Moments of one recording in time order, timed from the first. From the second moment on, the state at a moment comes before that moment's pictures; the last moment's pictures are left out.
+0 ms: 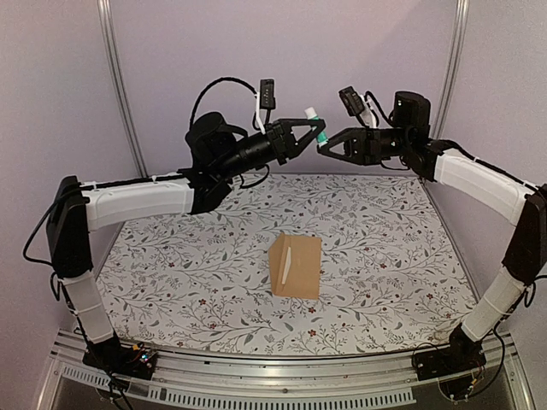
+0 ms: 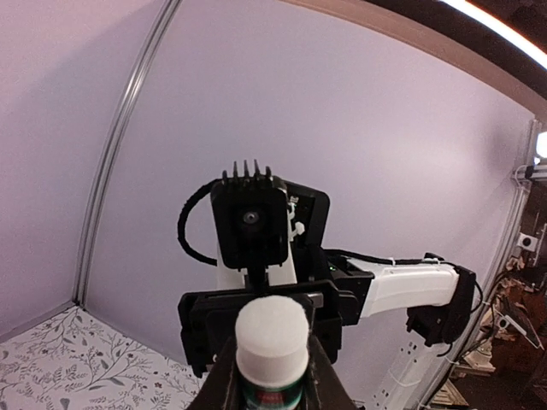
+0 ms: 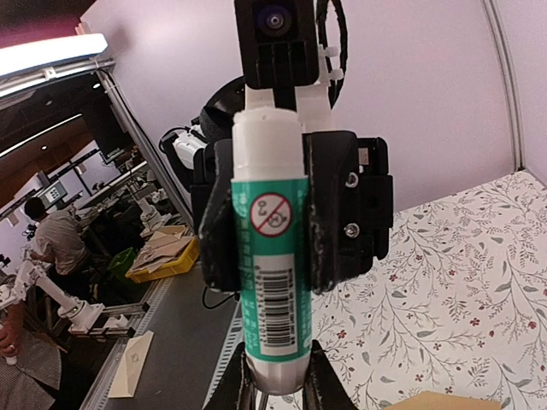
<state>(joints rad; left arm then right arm) -0.83 1.82 1.47 0.77 0.44 -0.58 0.47 1.63 1.49 0.06 -1.28 0.31</state>
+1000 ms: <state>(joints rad) -0.82 1.78 1.44 0.67 0.13 -0.60 0.66 1.53 1.58 -0.28 -0.38 -0.20</state>
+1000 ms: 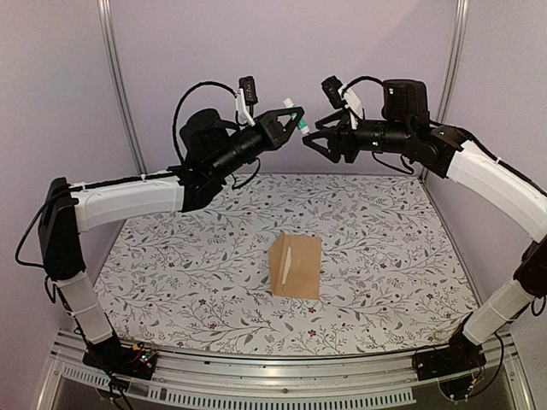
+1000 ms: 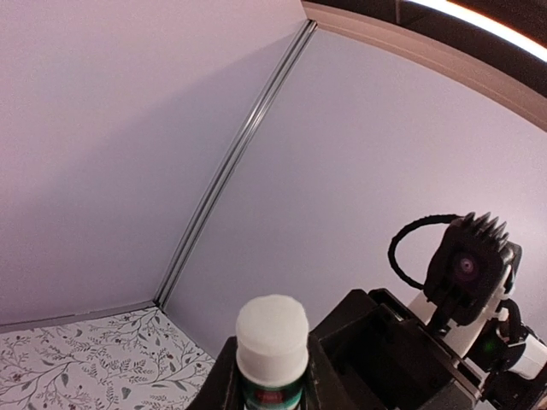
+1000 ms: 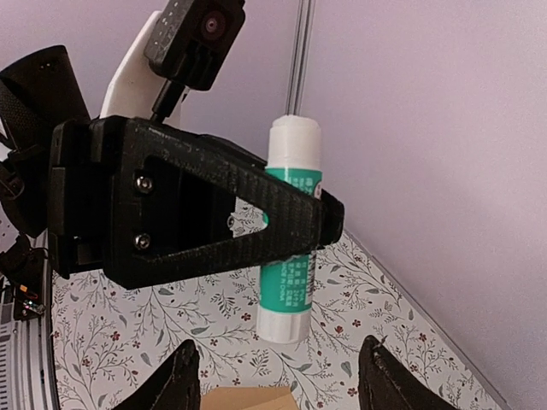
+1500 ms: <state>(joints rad) -0.82 1.78 1.44 0.68 0.13 -0.62 0.69 1.60 1.63 -0.28 -0.31 -0.22</state>
